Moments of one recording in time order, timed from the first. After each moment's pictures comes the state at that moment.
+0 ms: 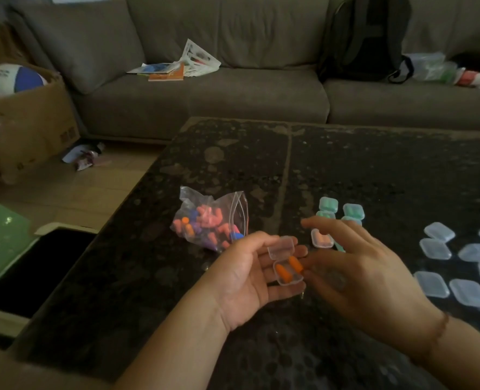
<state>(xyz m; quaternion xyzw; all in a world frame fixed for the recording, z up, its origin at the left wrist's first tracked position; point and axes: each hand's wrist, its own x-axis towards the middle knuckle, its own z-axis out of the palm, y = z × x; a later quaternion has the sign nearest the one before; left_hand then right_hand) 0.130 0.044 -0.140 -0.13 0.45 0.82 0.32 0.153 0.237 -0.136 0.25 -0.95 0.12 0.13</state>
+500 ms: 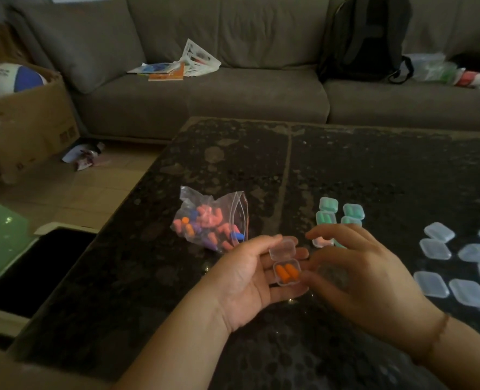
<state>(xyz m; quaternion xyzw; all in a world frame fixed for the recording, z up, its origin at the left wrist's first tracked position) 0.133 0.046 -0.139 -0.13 0.47 0.82 0.31 0.155 0.236 -0.133 0.23 -0.95 0.17 0.12</state>
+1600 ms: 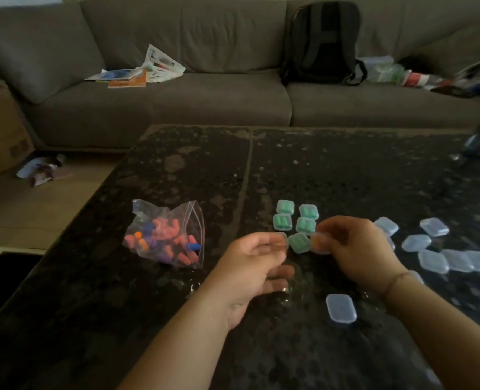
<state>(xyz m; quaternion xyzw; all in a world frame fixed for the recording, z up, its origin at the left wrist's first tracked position) 0.124 0.108 -0.135 -0.05 0.65 0.71 0.25 0.115 0.304 -0.144 -0.09 -0.93 0.36 0.01</state>
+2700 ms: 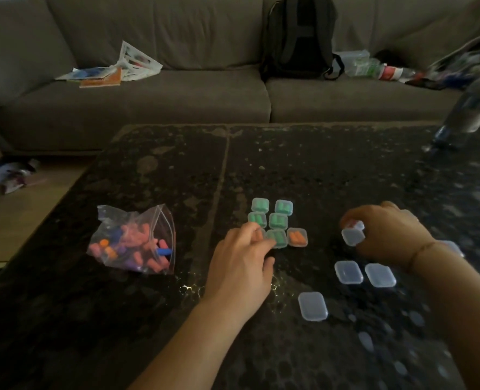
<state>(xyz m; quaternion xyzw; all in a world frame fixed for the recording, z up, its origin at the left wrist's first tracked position) 0.112 0.144 -0.182 0.23 0.94 0.24 -0.10 0.110 0.384 -0.118 -0.10 -0.99 0.04 -0.11</state>
